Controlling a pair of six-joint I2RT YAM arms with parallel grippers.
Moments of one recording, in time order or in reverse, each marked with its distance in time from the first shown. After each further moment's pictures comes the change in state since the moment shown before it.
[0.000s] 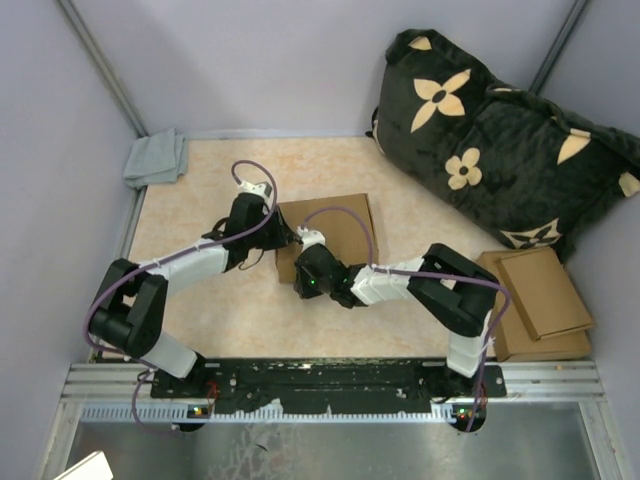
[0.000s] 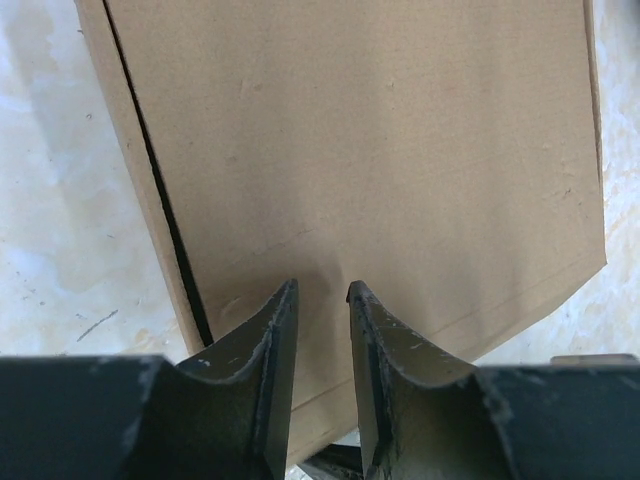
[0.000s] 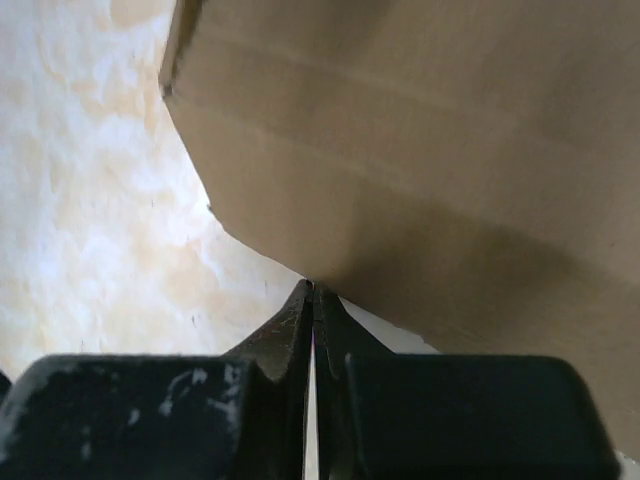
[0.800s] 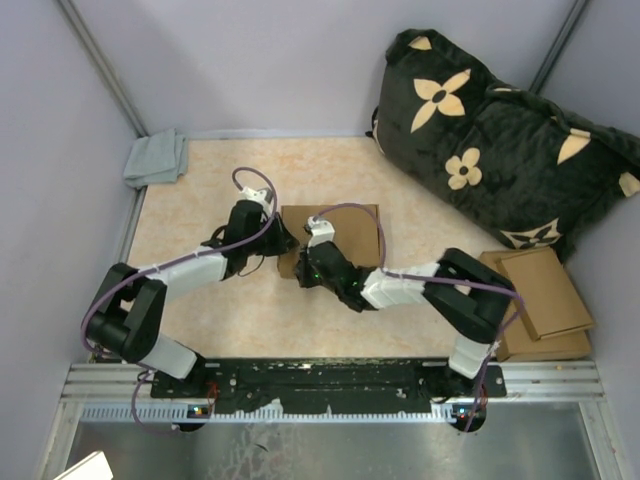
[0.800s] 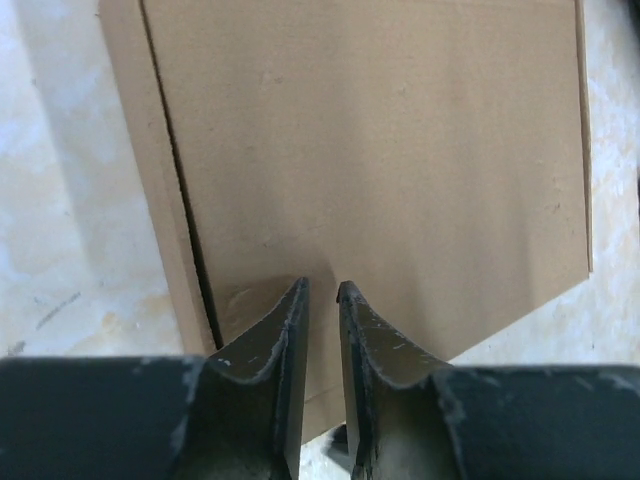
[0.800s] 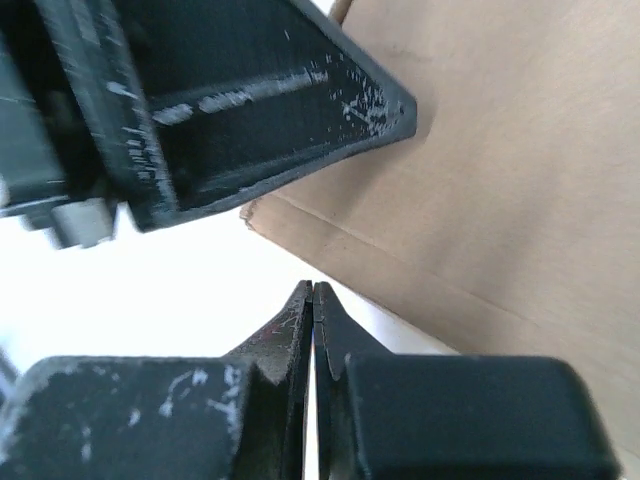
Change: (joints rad) left arm -0.008 -0.020 -0.081 0.106 0.053 -0.005; right arm -0.003 -0.034 -0.058 0.242 0.139 -0.001
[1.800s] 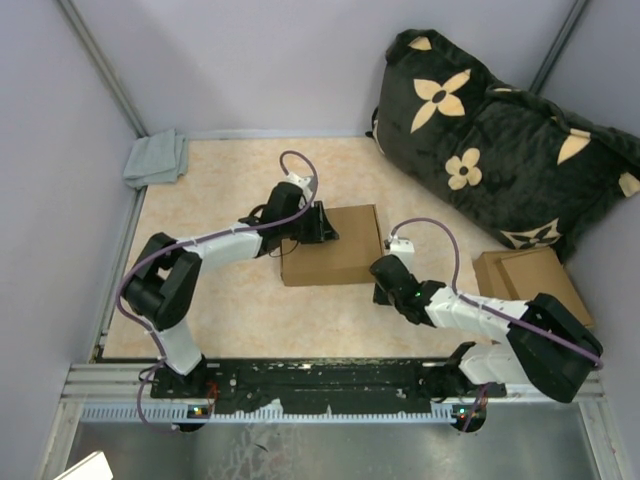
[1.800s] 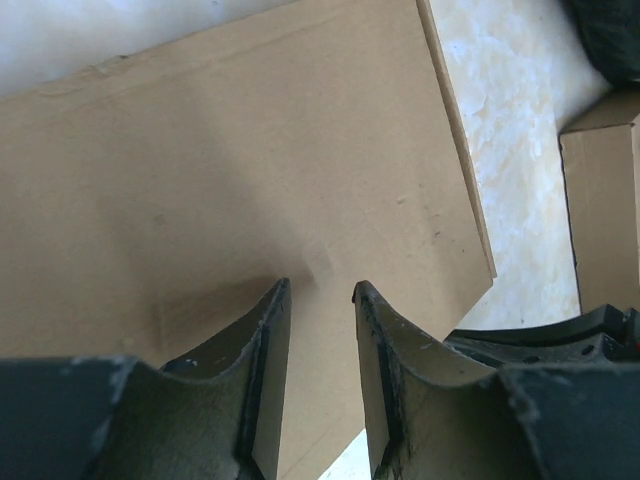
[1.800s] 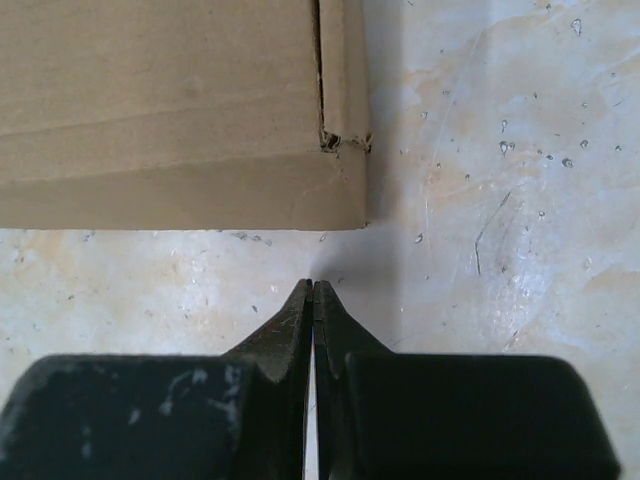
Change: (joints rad) left arm -0.130 0.244 0.319 -0.089 0.109 -0.021; right arm -0.218 -0.563 -0.392 -0.548 0.133 0.105
